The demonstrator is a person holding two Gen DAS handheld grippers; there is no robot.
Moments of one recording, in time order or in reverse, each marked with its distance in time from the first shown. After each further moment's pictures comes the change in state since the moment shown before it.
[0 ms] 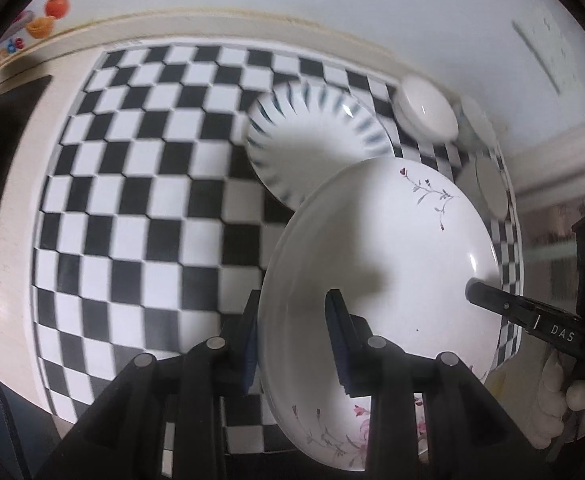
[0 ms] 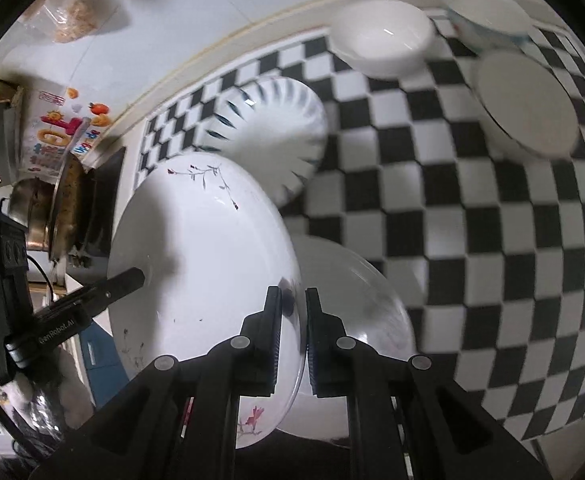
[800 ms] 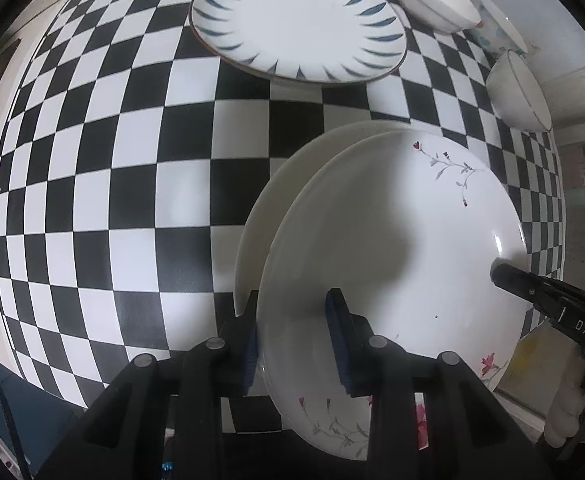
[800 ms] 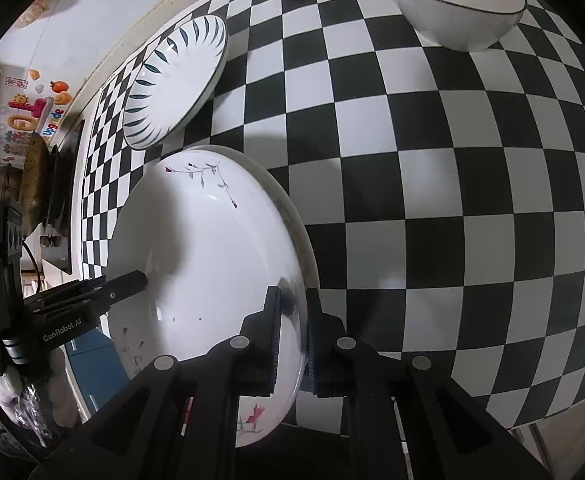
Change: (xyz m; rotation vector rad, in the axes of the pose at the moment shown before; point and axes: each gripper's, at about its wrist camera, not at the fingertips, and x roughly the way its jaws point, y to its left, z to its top) left arm 0.081 -0.037 -0.046 0.031 0.200 0.099; right arm 0.038 -0.071 -0.048 0.031 0.089 -0.055
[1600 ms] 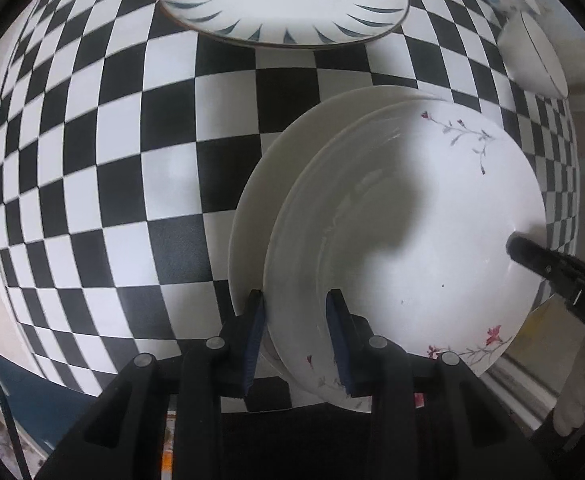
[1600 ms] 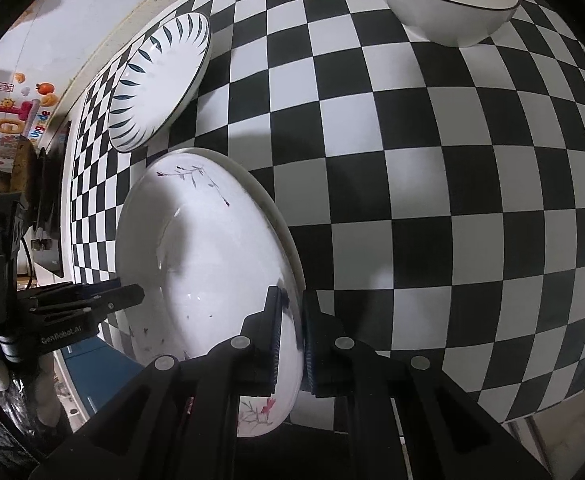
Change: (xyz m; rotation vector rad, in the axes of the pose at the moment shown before) left arm 0.018 -0.012 0.026 0.070 0.169 0.064; right arm 0.004 0.000 0.006 0.032 0.028 -0.034
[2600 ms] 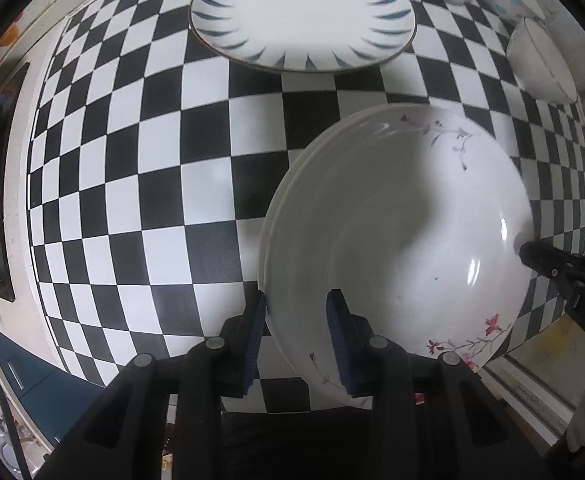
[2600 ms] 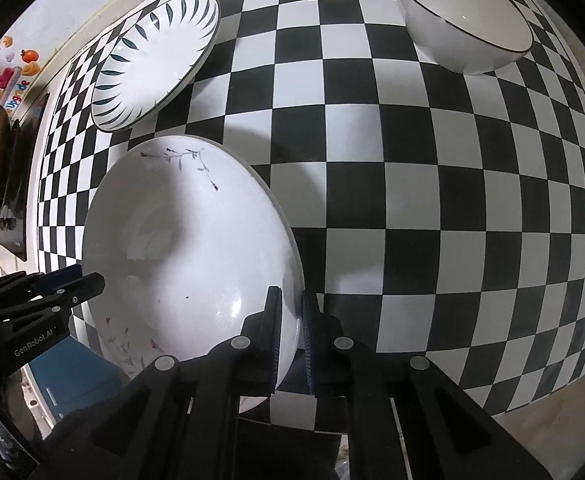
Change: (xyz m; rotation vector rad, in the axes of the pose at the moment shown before) left arm -0.025 0.004 -0.033 -0.027 -0.093 0.098; right arm 0.008 0.036 0.001 -0.080 0.012 -0.174
